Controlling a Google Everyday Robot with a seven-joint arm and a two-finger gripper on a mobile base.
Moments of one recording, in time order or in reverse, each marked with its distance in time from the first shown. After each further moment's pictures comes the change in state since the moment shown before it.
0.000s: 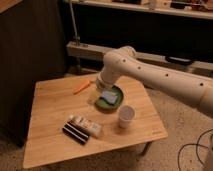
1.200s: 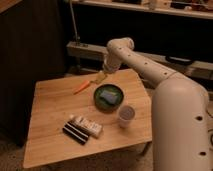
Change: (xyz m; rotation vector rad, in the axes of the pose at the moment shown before) arm 0.101 -0.159 0.038 0.126 0.102 0.445
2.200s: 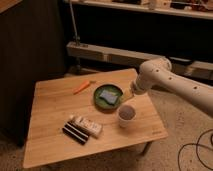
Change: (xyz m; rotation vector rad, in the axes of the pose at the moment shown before) arm 0.139 0.027 -0.058 0.020 -0.008 0.047
